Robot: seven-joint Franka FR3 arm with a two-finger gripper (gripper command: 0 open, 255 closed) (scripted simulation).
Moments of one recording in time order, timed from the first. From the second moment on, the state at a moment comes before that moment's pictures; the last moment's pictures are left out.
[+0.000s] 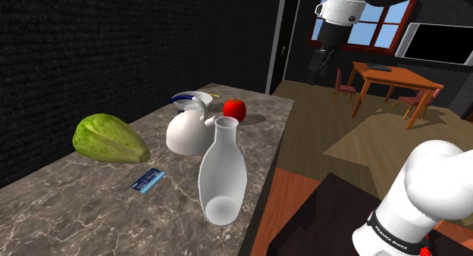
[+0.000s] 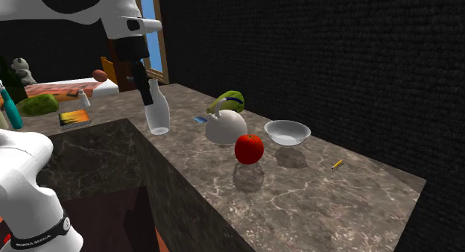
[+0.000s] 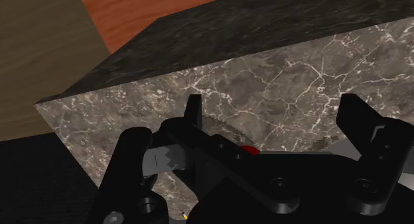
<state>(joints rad) 0.01 -0.75 0.05 -2.27 -0.09 1.66 -0.08</state>
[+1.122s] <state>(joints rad) 0.06 -0.25 0.22 -1.93 -0.09 1.81 0.04</state>
